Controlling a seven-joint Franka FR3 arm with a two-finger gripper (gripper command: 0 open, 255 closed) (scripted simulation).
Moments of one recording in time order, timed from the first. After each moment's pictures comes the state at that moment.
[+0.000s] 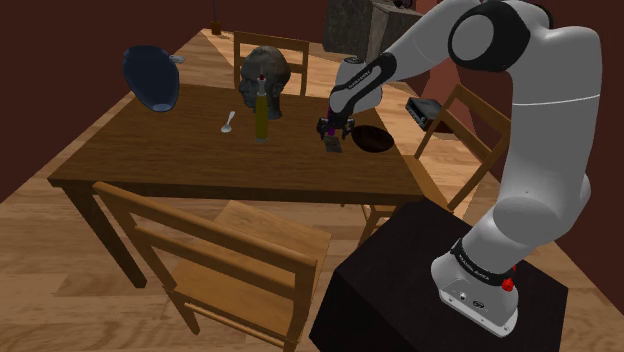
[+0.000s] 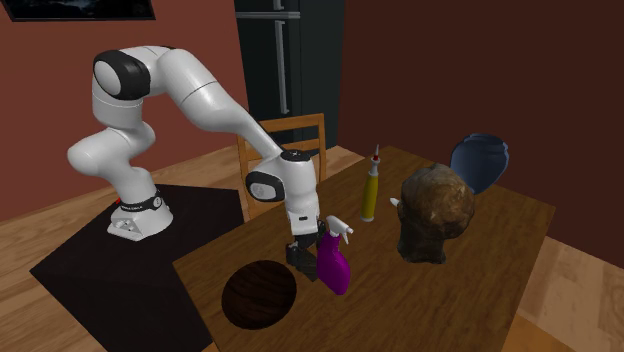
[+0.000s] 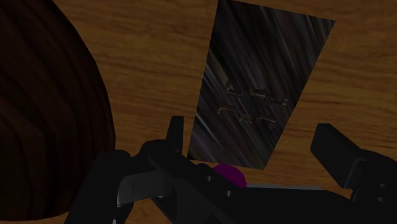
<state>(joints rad) -0.14 0.53 -0.09 -1.94 -0.06 2.60 0.42</state>
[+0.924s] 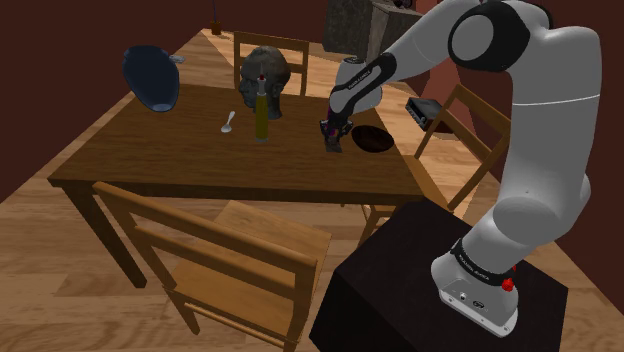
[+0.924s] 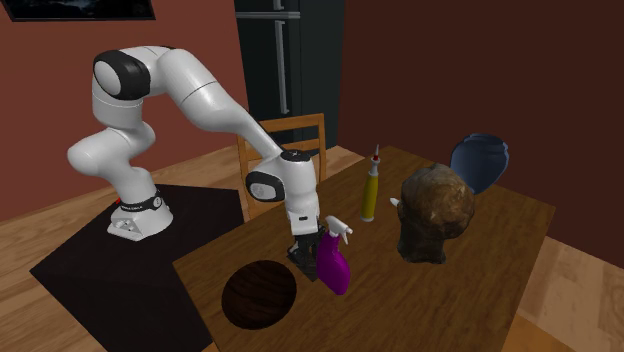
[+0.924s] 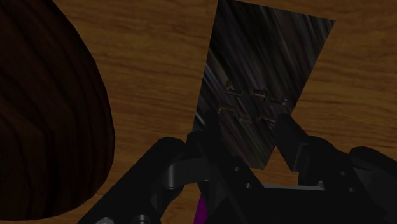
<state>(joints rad) -0.14 0.53 -0.09 -1.94 -0.06 2.60 0.42</state>
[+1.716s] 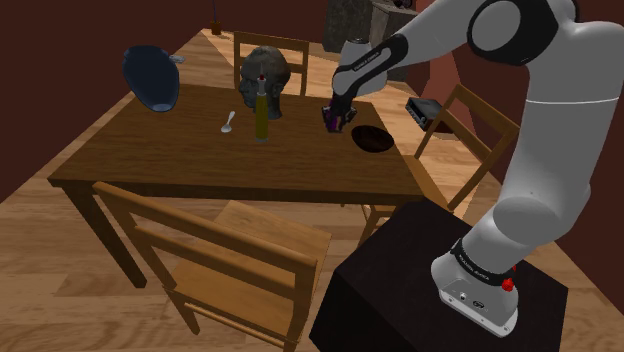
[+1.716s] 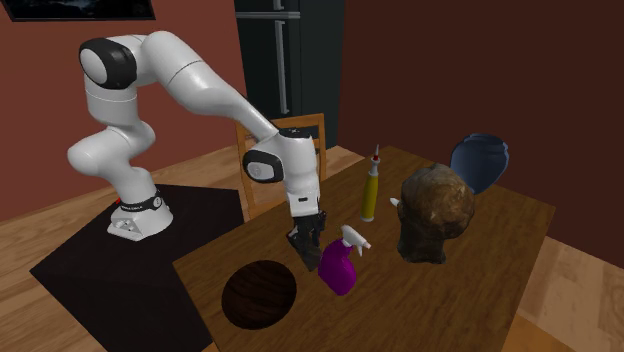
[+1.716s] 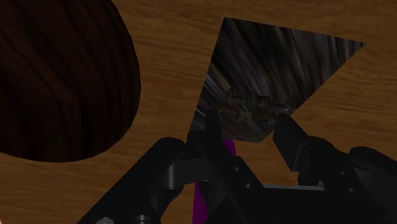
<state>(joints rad) -0.13 0.42 -0.09 -1.94 -0.06 2.49 0.42</state>
